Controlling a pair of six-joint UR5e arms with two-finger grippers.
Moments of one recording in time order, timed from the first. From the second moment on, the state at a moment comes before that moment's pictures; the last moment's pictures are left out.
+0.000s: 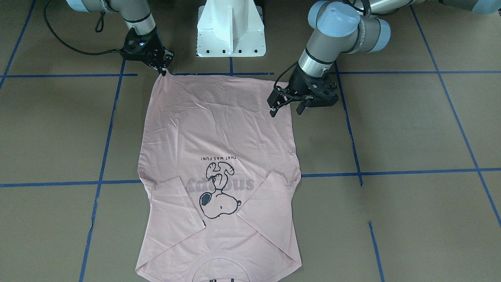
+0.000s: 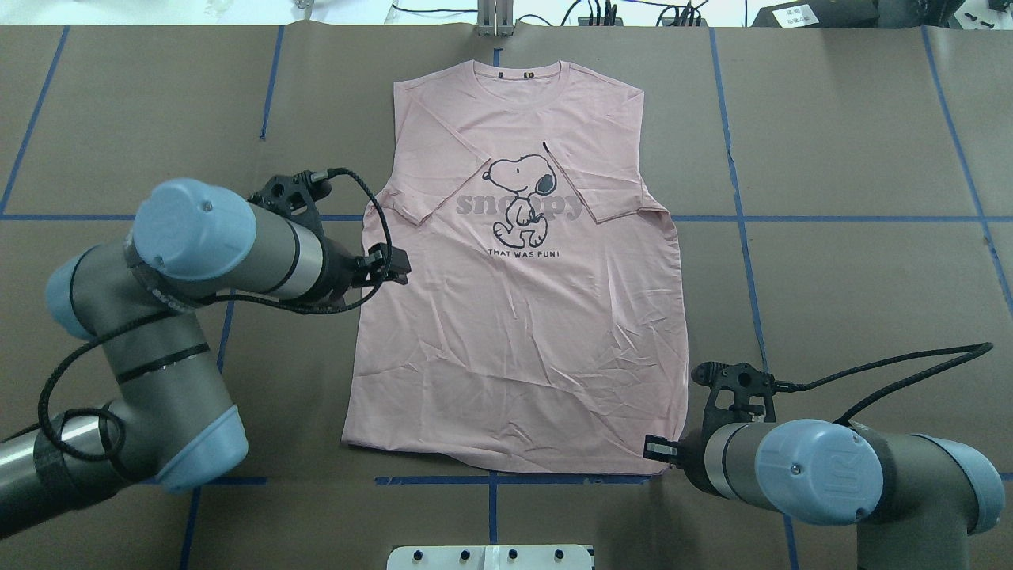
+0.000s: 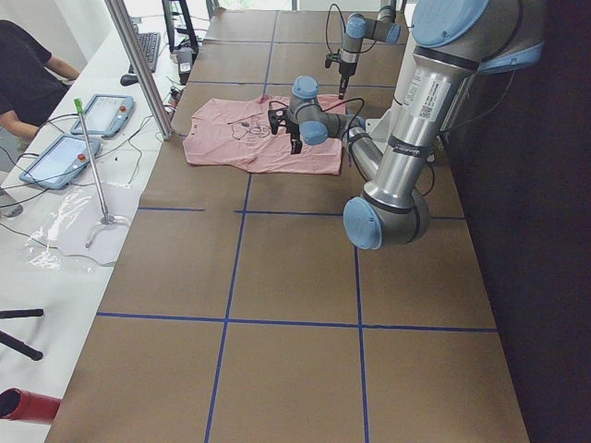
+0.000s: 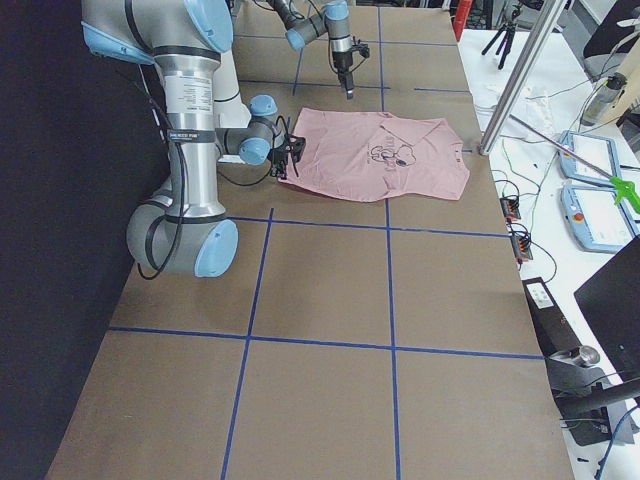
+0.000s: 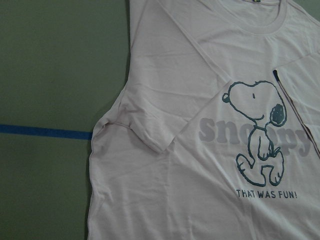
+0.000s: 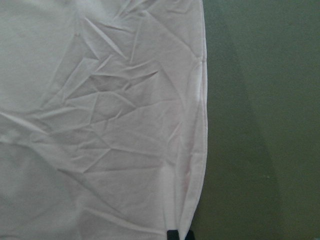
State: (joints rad) left arm -0.53 -1.97 -1.86 -1.92 -1.85 -1.63; right arm 0.19 -1.51 2.12 -1.33 1.60 1.64
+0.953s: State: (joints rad) left arm -0.22 -1.91 -1.97 -1.69 -1.65 -2.01; right arm 0.20 -1.49 2.12 -1.32 1.59 1.64
